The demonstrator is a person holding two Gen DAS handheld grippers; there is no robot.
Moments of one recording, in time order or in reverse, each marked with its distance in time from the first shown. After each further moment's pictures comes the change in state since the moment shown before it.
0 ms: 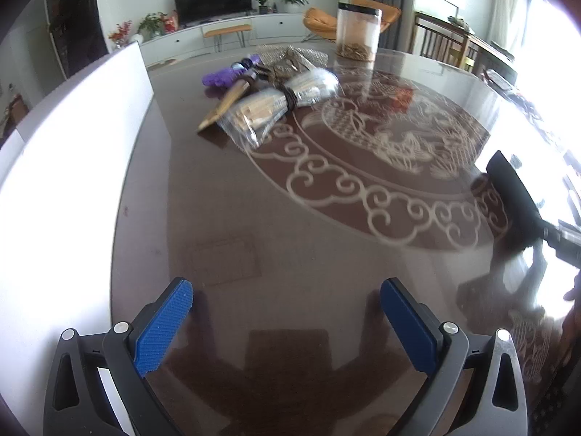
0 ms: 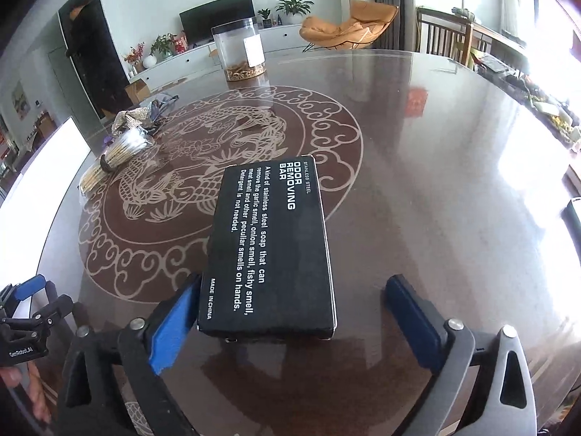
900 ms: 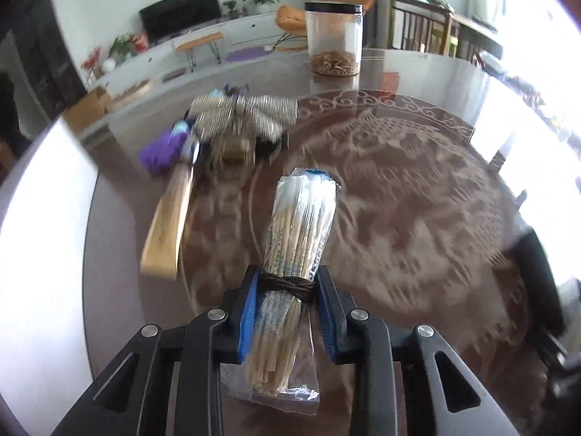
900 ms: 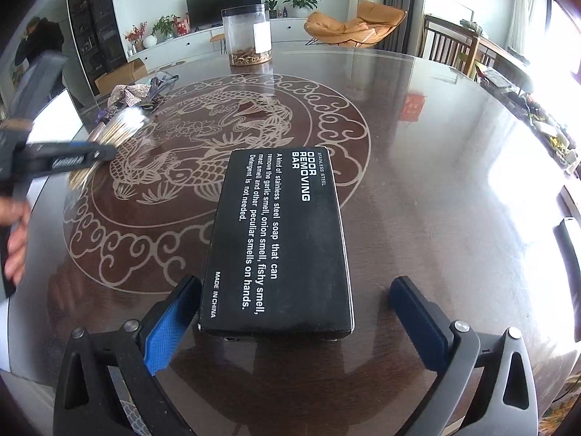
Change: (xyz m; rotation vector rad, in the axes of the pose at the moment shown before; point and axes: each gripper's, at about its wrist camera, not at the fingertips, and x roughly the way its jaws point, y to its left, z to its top) left arm 0.042 -0.032 0.091 0.111 0.034 -0.022; right arm 0.009 0.014 0.000 -0.076 0.029 -0.065
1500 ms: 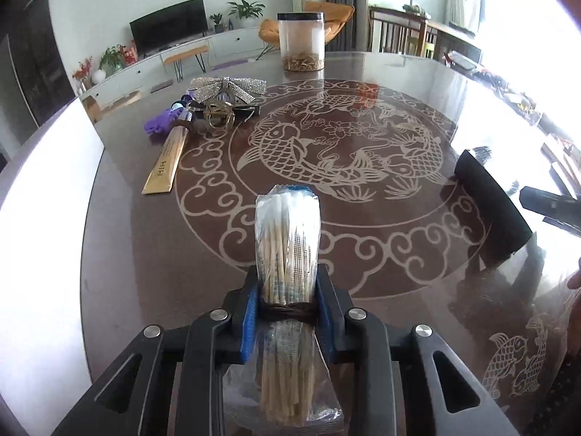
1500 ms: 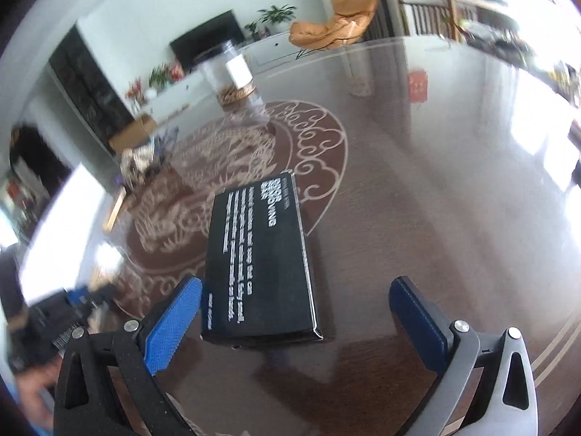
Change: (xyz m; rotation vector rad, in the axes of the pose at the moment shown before) left arm -0.033 -0.010 -0.076 0.044 -0.080 -0.051; right arm -0.013 -0.052 0.001 0.300 -0.033 0.189
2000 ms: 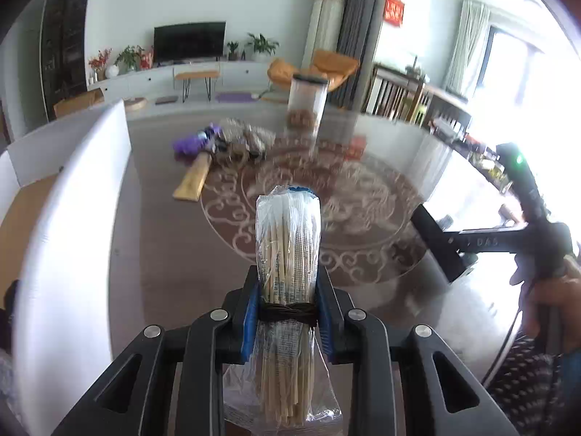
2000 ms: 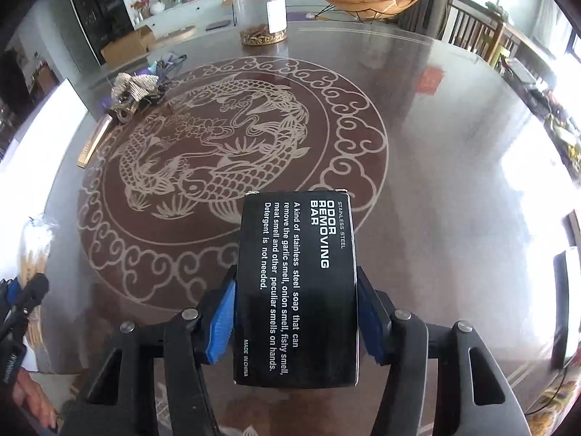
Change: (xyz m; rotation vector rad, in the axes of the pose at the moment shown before) left arm -0.093 0.024 -0.023 -0.156 -0.186 -0.122; right arm 0.011 0.065 0.023 -0.298 0.204 -0.130
